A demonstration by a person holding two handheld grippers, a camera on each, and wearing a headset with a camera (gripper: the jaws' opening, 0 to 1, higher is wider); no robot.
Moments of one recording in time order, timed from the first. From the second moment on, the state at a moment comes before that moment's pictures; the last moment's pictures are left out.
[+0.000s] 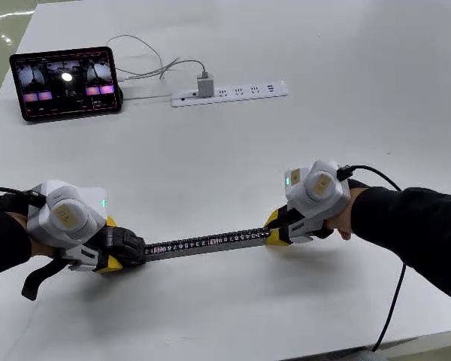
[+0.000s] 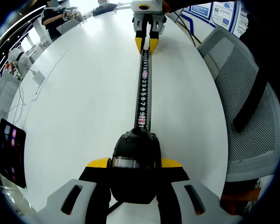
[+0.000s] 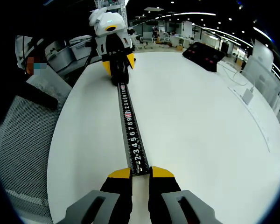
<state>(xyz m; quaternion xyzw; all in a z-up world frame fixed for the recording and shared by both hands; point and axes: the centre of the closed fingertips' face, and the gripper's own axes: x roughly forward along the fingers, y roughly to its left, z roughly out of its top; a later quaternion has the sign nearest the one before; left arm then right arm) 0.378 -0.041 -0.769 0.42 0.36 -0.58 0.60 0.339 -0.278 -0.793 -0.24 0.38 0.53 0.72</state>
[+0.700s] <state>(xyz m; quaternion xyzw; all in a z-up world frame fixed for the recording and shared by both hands) 0.378 -0.041 -0.769 0.42 0.36 -0.58 0.60 0.338 -0.289 -0.793 -0.24 0.39 0.52 0.72</state>
